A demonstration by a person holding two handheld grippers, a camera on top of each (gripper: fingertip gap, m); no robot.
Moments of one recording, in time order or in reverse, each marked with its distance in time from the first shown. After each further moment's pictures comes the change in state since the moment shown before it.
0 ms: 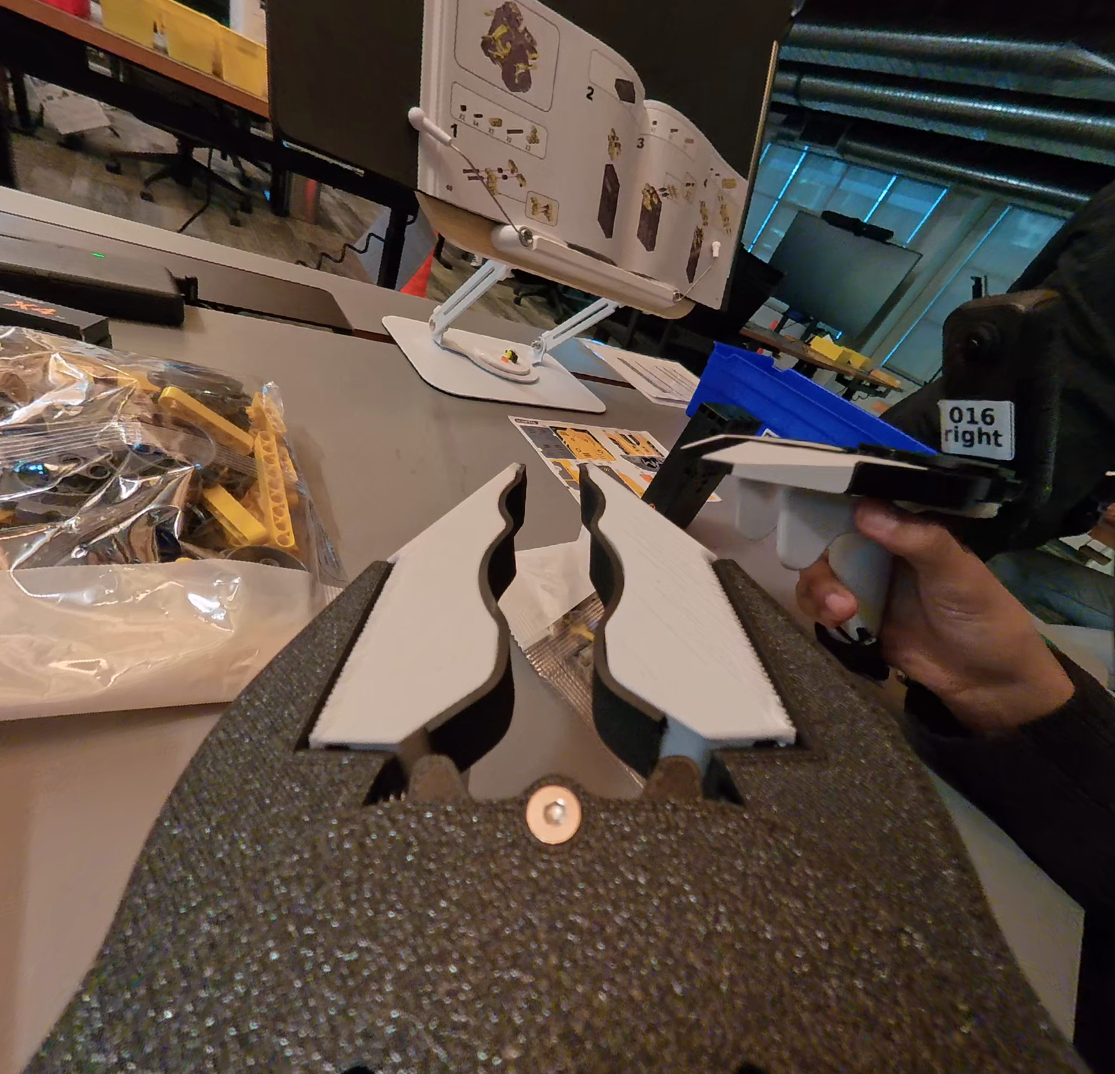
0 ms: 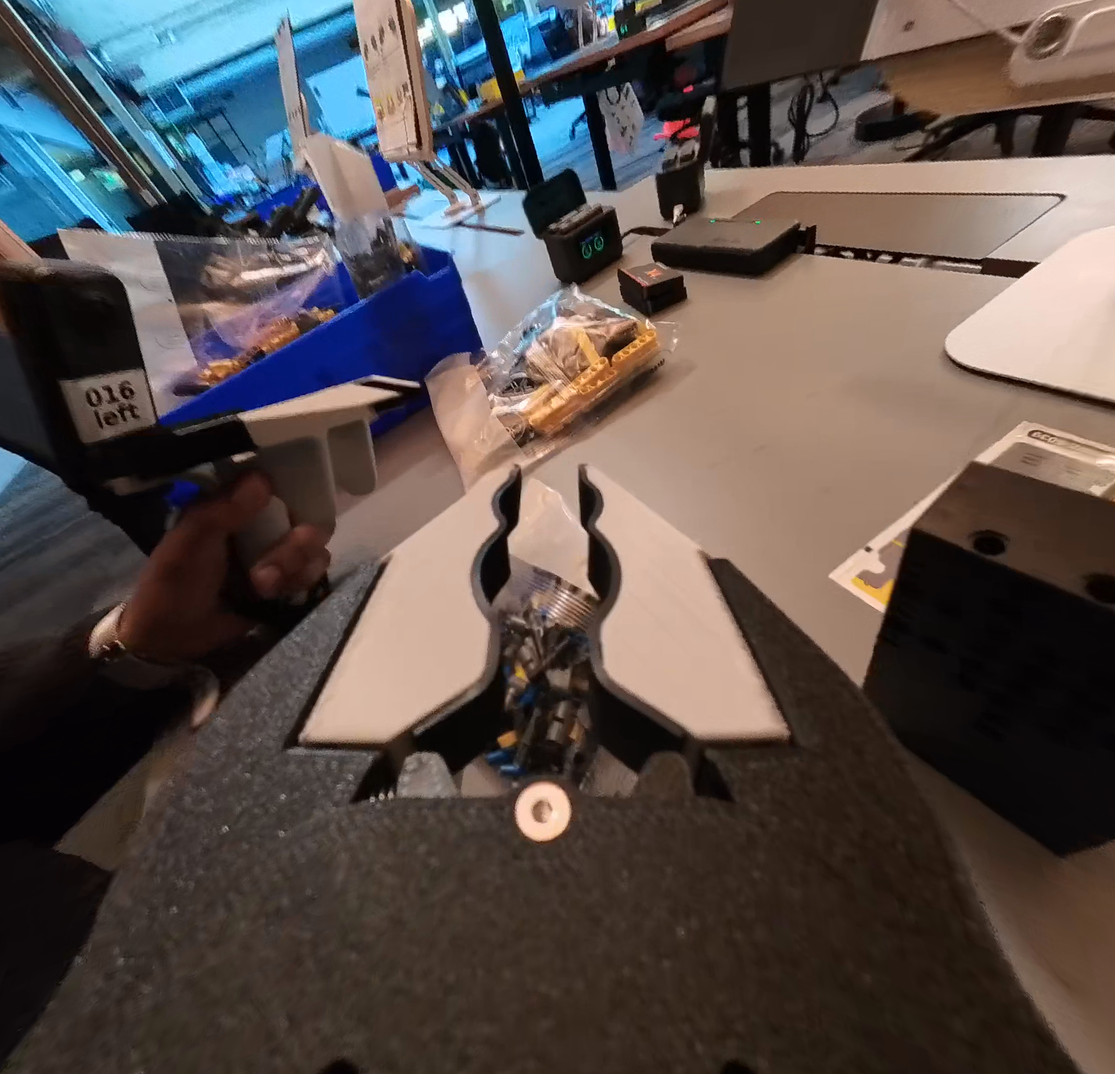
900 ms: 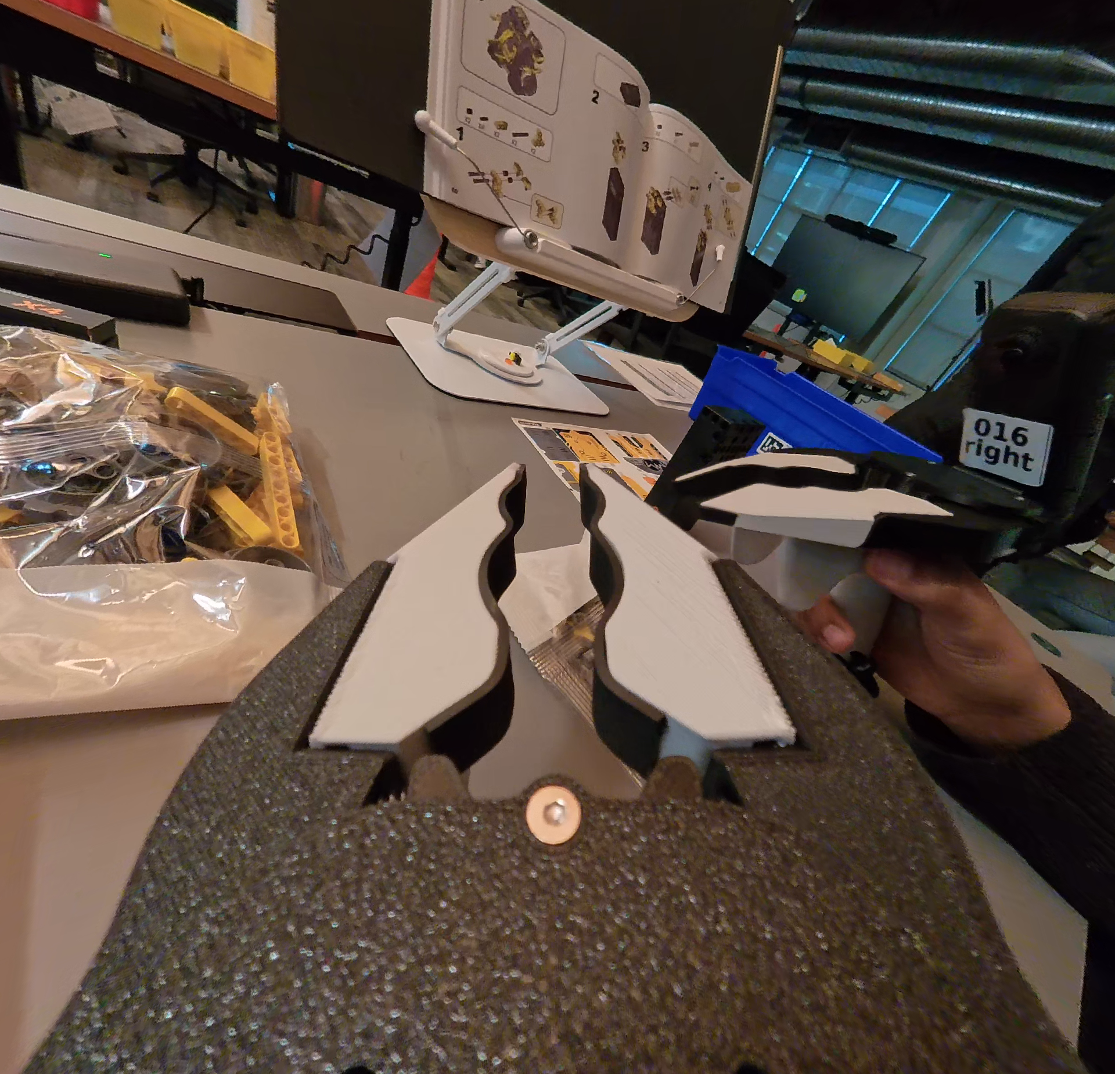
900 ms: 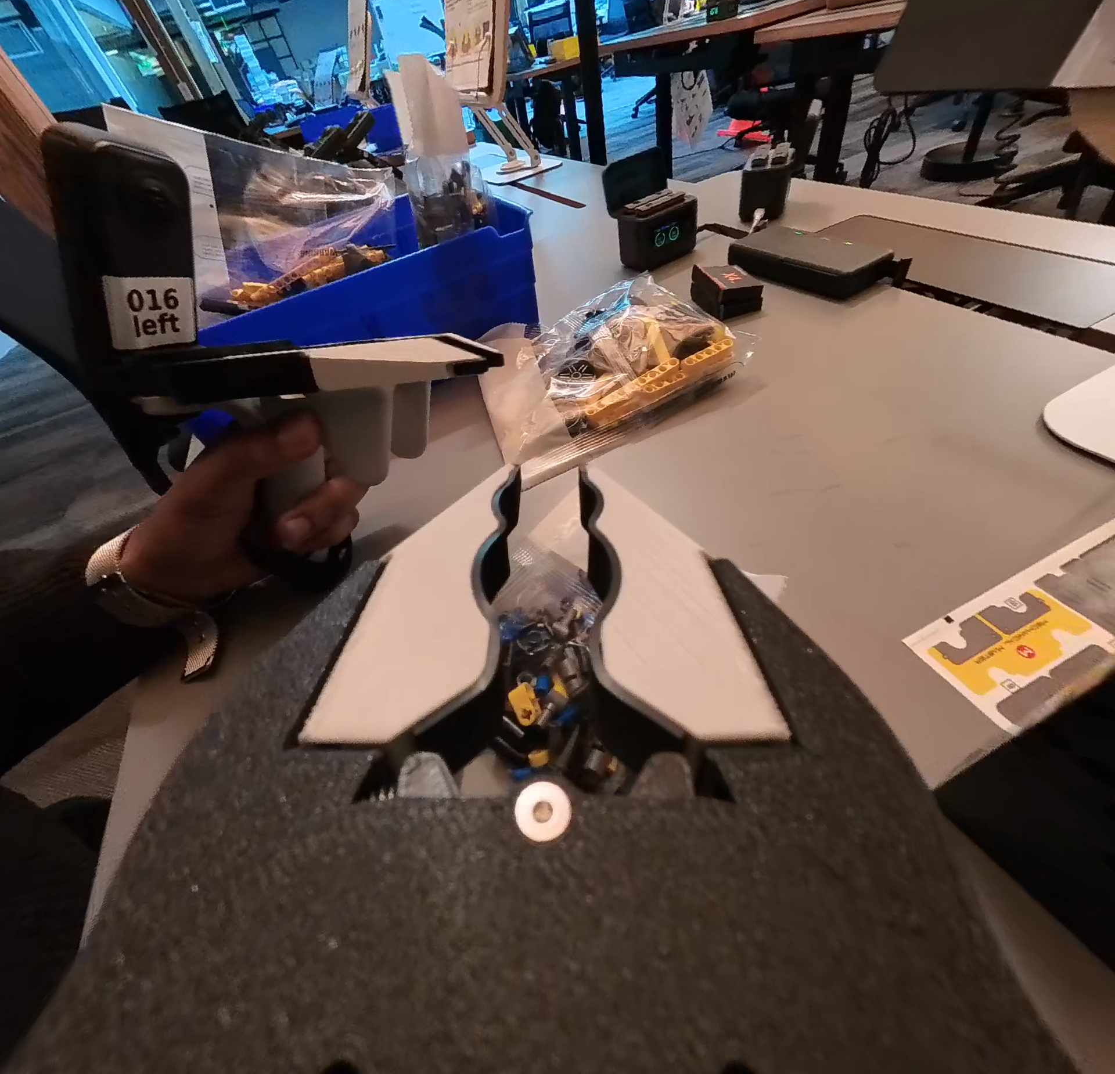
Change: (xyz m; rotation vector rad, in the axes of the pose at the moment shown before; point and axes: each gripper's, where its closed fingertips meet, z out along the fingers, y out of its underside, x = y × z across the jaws) left arm -0.002 -0.001 0.000 0.004 -0.006 -0.004; right arm -0.033 0.010 0.015 -0.035 -0.078 -0.161
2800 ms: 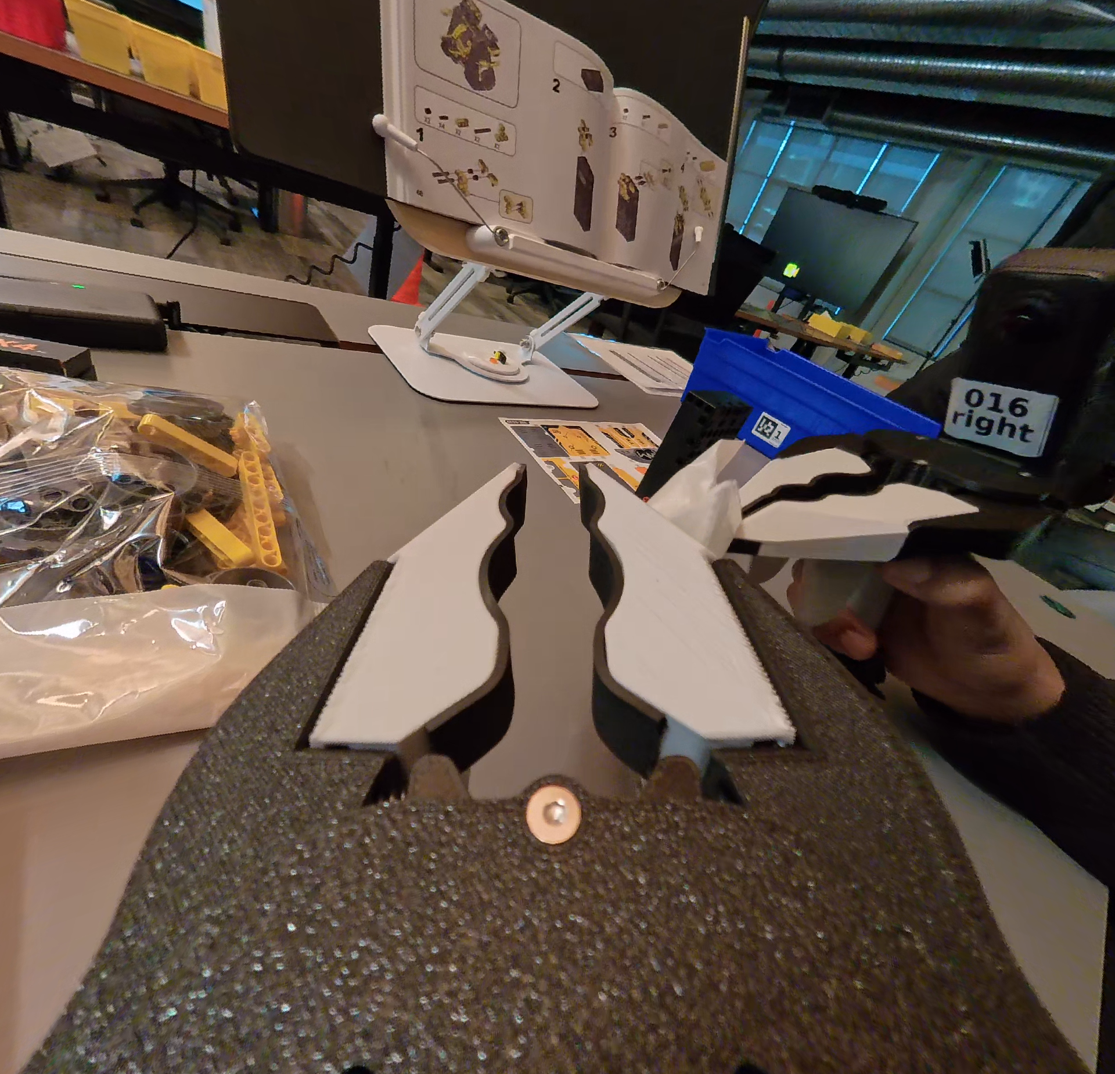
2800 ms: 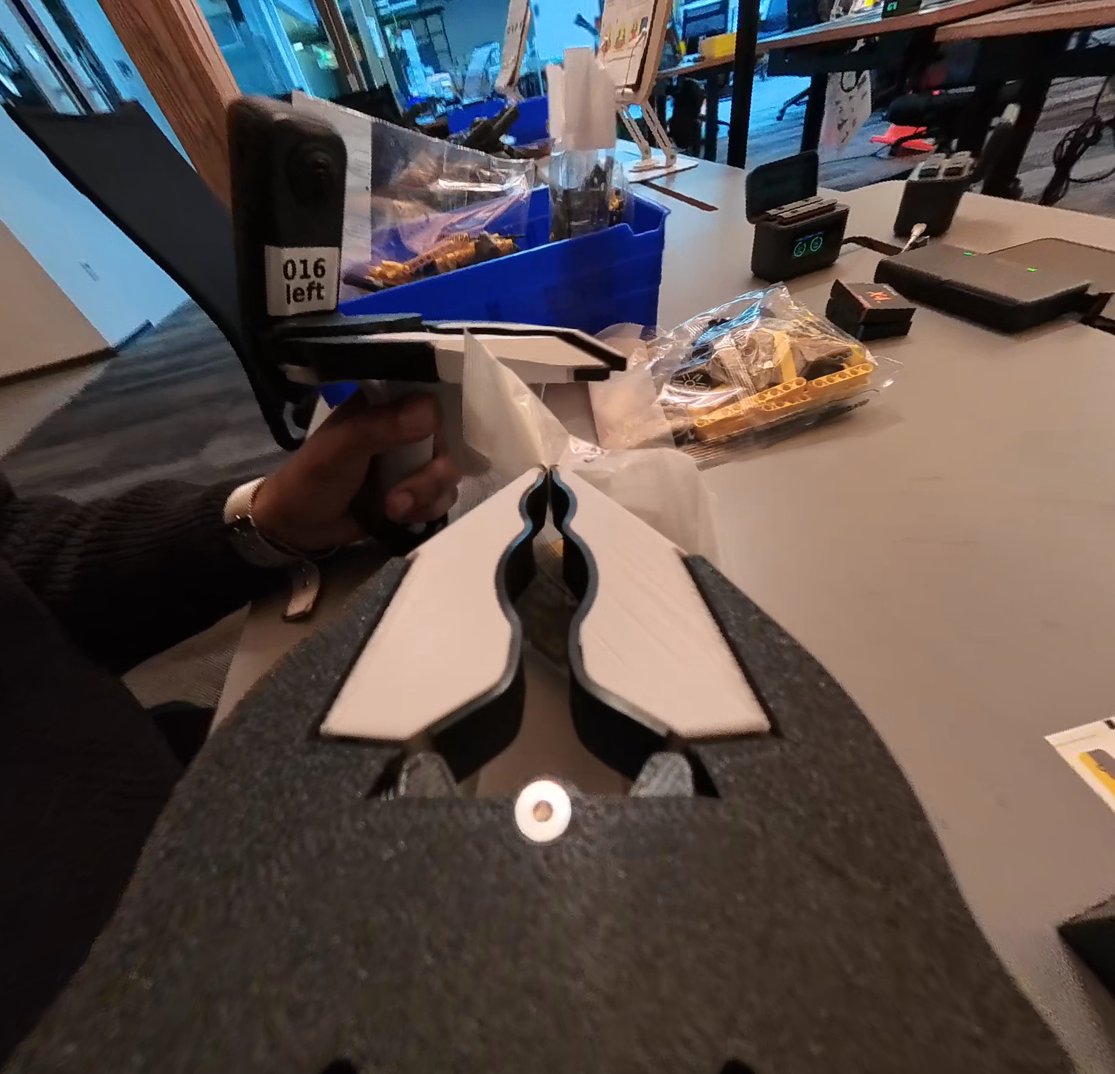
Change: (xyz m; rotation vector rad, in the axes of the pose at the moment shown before) left arm 0.010 0.001 0.002 -0.012 0.028 0.067; right arm -0.039 0.002 0.000 -0.001 -0.217 -0.048
